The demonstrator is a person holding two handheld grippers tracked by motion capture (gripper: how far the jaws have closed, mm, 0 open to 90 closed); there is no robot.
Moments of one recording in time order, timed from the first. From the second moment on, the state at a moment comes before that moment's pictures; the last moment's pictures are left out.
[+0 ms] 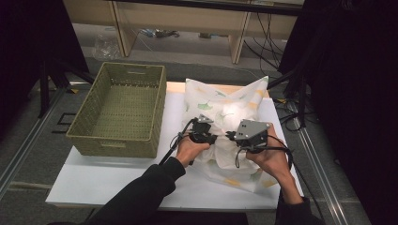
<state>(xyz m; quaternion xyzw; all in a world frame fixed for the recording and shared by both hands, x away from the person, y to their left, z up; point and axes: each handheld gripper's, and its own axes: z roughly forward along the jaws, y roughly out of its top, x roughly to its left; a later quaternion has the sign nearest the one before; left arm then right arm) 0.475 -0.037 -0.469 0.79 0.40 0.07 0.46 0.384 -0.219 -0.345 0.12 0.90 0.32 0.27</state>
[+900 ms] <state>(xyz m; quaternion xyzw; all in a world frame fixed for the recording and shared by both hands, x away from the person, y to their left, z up) 0.449 -0.035 -0.475 0.79 0.40 0.01 0.46 0.390 -0.216 -0.359 0.13 0.91 0.30 0.26</state>
